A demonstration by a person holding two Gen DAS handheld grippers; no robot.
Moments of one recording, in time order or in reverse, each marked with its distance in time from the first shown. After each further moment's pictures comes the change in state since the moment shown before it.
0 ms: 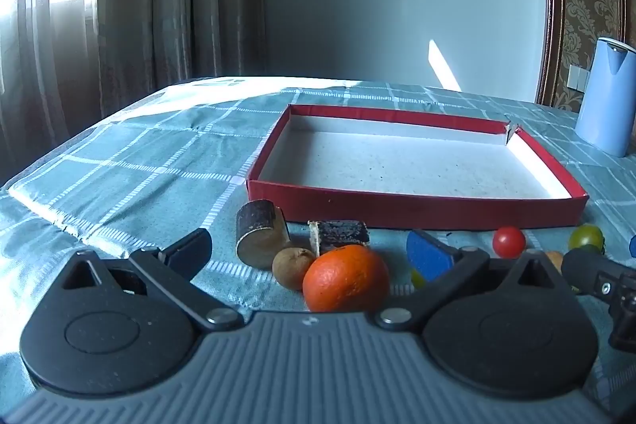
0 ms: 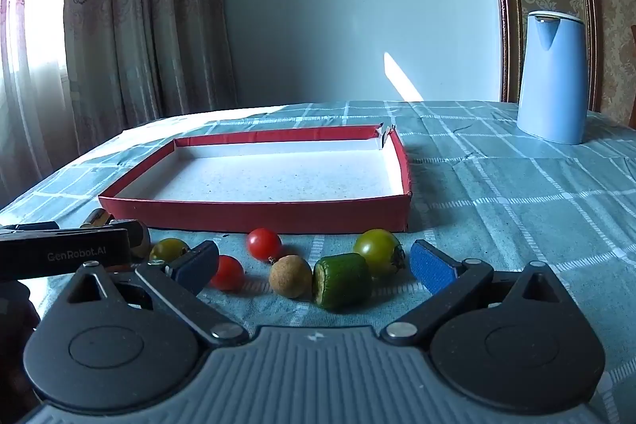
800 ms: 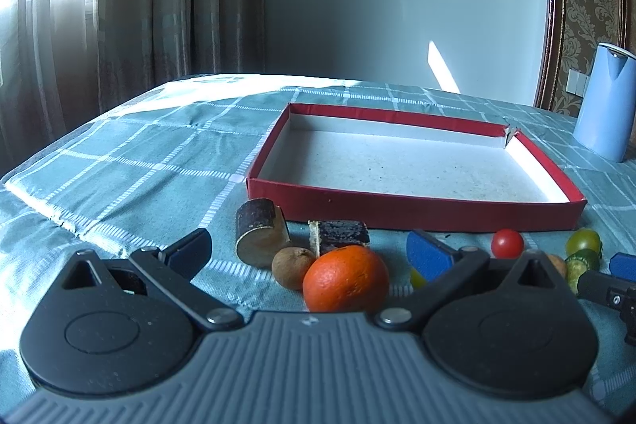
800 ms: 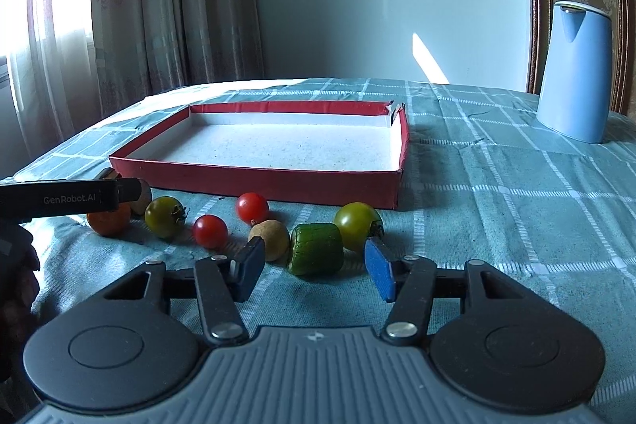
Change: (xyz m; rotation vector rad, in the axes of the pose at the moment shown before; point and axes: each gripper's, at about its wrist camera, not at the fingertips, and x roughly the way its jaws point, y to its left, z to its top) left arm -0.001 0.000 -0.003 -0.023 -0.012 -0.008; right arm 0.003 -0.024 -0.004 -0.077 0.078 0.076
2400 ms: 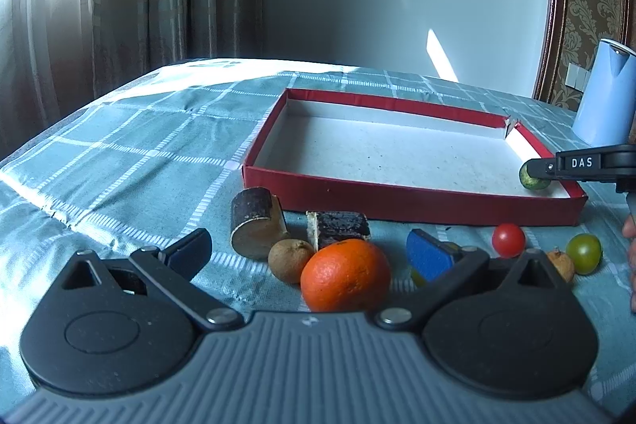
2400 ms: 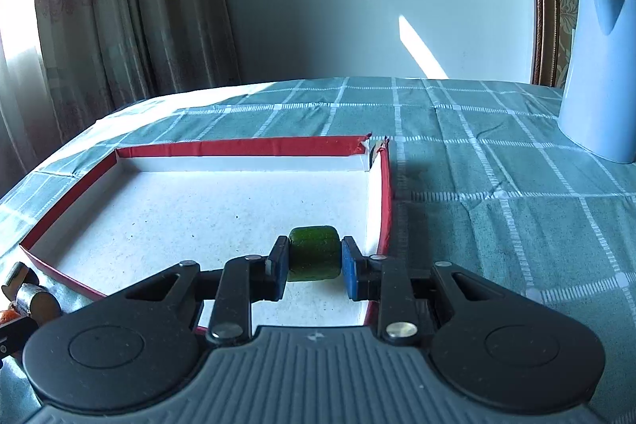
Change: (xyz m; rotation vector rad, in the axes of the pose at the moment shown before) left arm 0.007 0.003 0.003 -0.050 0.019 -0.038; right arm 0.107 -0.044 0.075 0.054 0.057 -0.035
